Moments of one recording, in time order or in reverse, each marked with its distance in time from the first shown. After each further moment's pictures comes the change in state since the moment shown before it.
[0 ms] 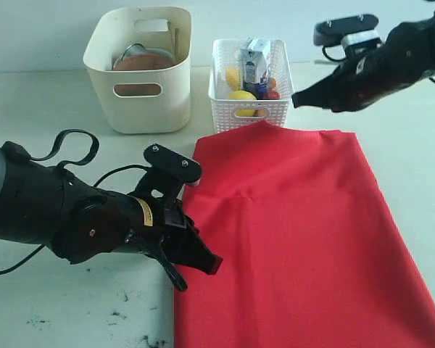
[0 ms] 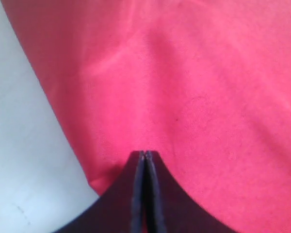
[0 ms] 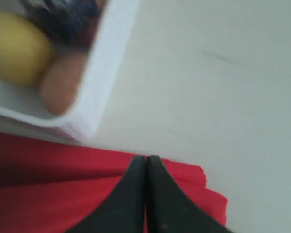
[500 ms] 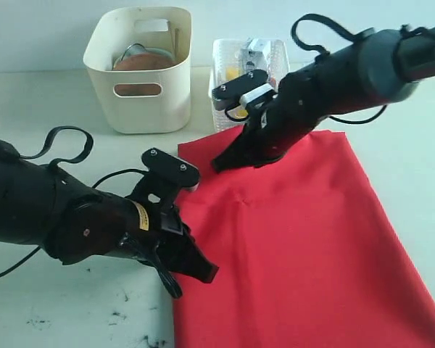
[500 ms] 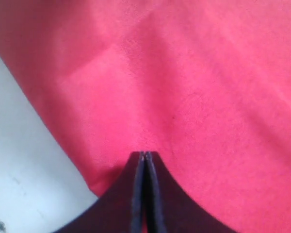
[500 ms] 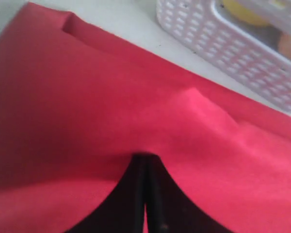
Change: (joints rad) left arm -0.005 -0.035 0.002 -0.004 0.076 0.000; right arm 0.293 0.162 -0.073 0.006 0.108 -0.024
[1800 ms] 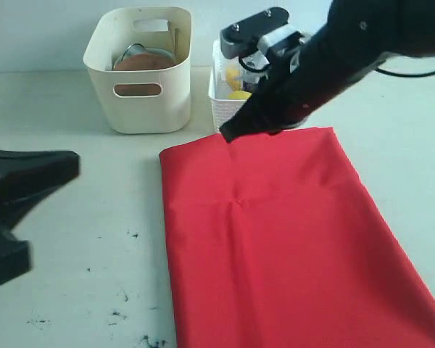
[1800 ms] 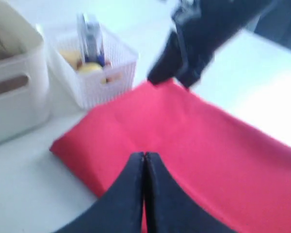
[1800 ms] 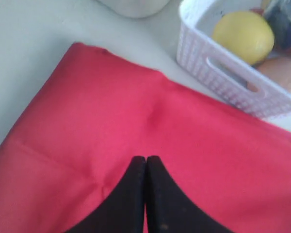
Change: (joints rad) left arm 0.065 -1.066 0.402 0.010 -0.037 0.037; right arm 0.004 -0.323 0.082 0.207 0.155 -0.236
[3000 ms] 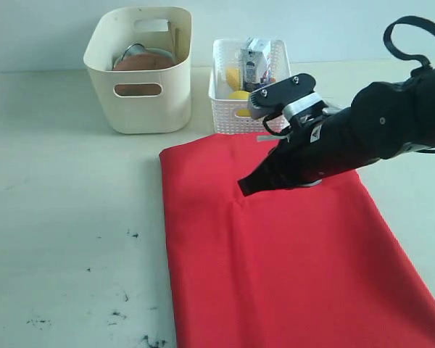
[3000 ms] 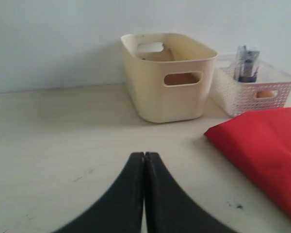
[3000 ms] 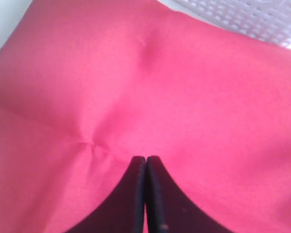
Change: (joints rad) left arm 0.550 -0.780 0.334 0.117 0.281 0.014; right arm 0.000 0.006 0.296 0.102 -0.304 -0.012
